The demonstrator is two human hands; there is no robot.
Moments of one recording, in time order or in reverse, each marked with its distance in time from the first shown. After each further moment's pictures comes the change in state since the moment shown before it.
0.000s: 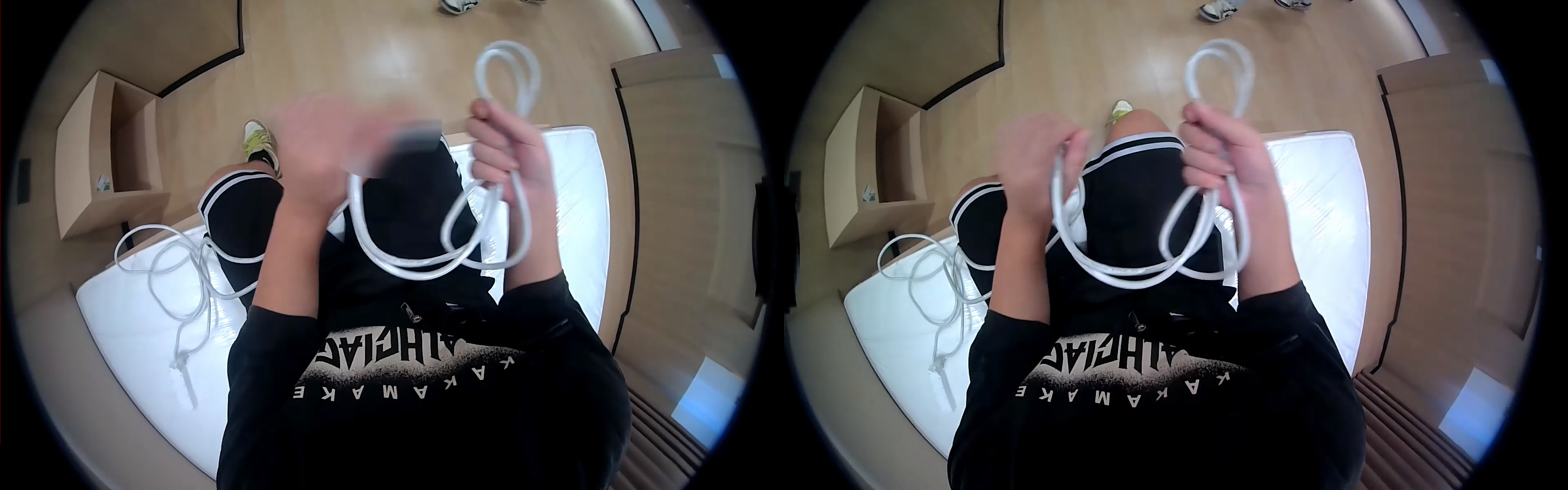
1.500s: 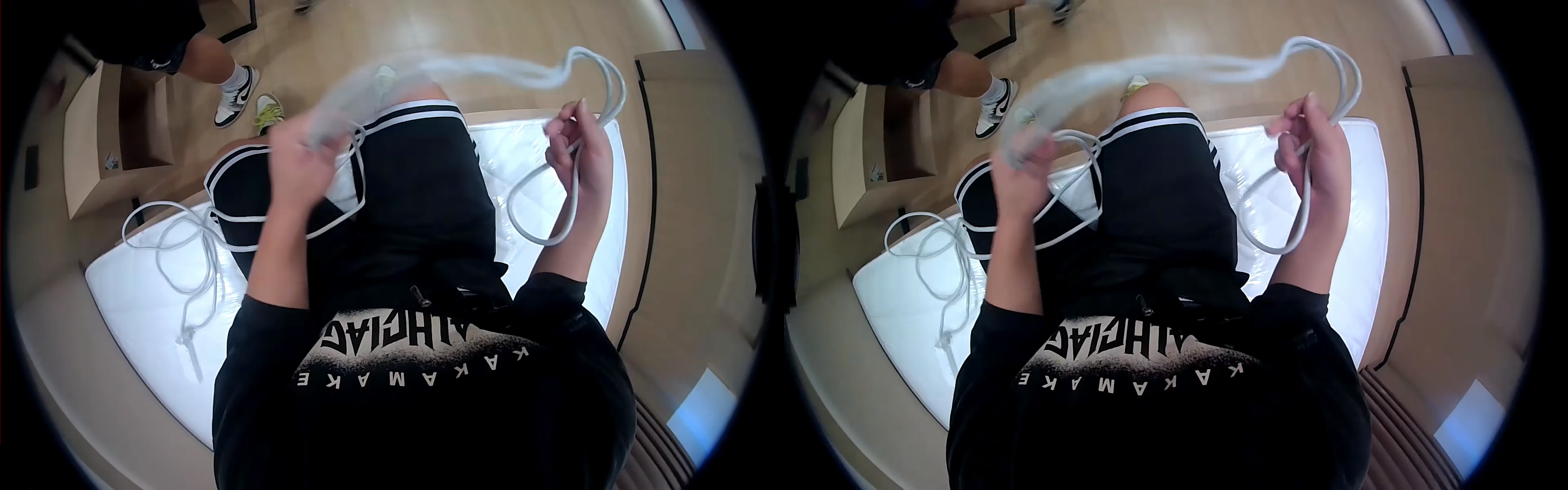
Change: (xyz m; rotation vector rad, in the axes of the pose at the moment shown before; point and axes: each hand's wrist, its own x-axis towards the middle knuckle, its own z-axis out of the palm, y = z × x) left_hand -0.059 -0.006 -0.014 -0.495 -0.105 -0.767; right_hand -0.048 -0.031 -0.019 -0.655 0.531 -0.518
